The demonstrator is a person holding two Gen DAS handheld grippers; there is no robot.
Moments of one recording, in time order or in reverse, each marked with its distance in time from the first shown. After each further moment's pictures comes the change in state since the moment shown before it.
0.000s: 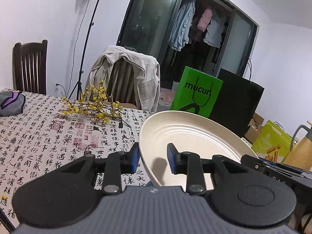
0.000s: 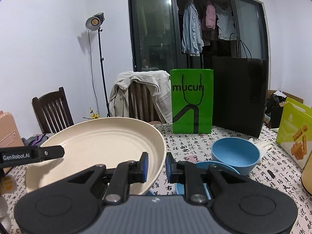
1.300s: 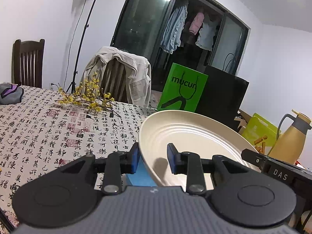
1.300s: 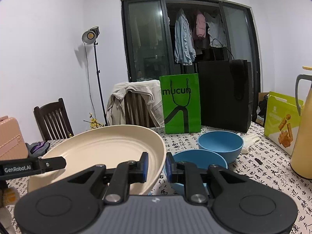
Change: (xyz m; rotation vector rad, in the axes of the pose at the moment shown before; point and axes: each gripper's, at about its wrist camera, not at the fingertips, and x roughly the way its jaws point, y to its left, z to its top) left arm -0.042 -0.018 -0.055 -0.002 -0.031 -0.049; right arm -0.059 -0.018 -0.046 0.043 -0.087 -0.018
